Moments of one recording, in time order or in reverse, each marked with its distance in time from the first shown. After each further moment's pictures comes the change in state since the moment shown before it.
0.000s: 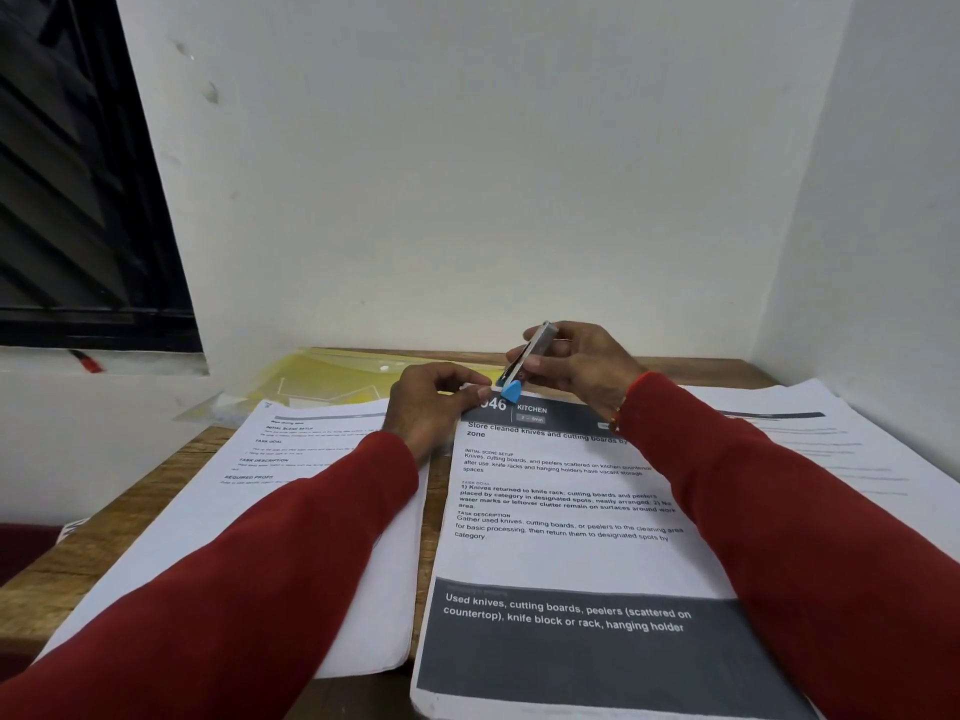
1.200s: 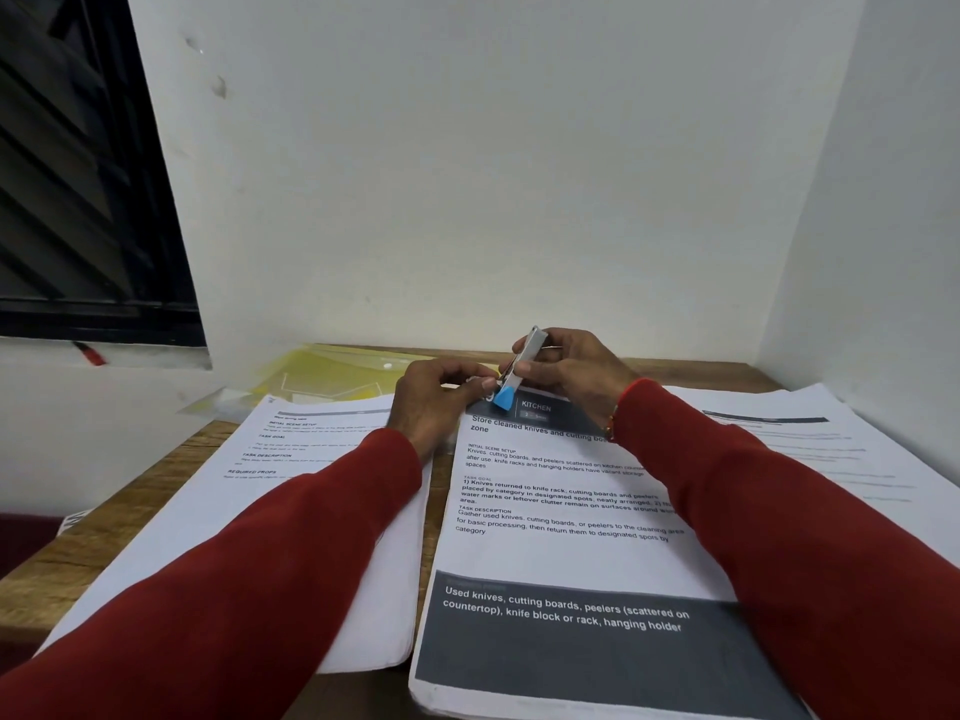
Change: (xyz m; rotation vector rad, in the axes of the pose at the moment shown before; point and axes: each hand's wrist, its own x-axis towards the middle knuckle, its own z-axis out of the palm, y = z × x) left_hand -0.001 0.003 0.001 -0.065 0.006 0.017; right_hand -0.003 0.001 0.011 -0.165 -0.008 -0.001
